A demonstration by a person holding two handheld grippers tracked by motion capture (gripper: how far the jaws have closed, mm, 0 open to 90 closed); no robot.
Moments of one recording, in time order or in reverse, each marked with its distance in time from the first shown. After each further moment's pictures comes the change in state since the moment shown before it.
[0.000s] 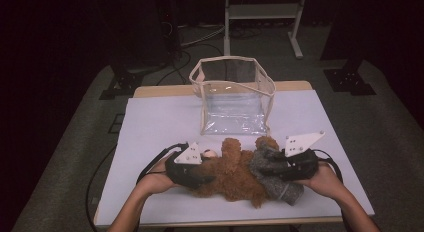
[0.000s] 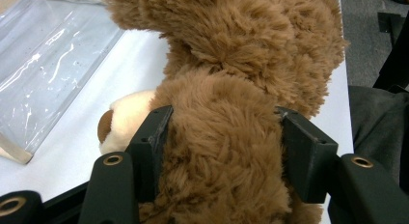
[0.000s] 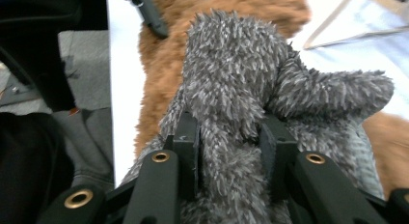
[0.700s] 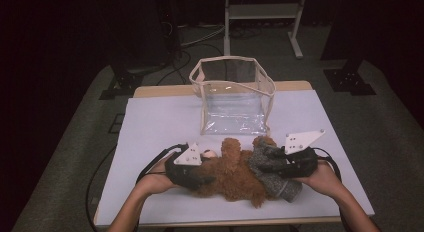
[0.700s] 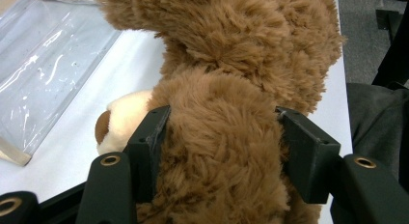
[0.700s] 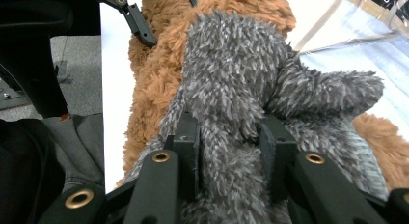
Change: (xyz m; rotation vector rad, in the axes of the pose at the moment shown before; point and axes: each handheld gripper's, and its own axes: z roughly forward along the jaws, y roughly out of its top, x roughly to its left) left arm -0.001 -0.001 0.000 0.005 -0.005 0.017; right arm -0.005 0.002 -0.001 -0.023 -0.025 0.000
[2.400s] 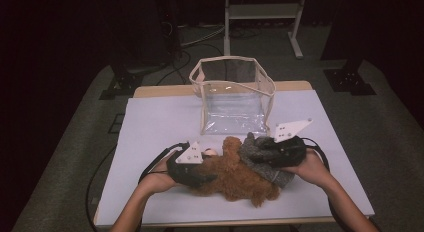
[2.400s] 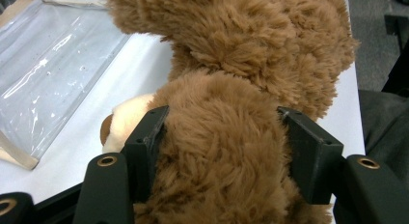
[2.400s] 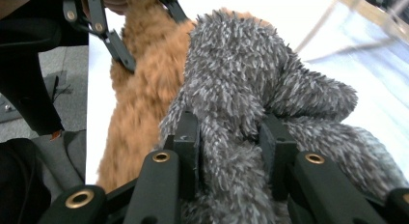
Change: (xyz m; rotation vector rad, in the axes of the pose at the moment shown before) left arm 0.003 0.000 0.005 -0.026 0.023 -0.014; right arm -0.020 0.016 0.018 -0.010 0.008 0.038
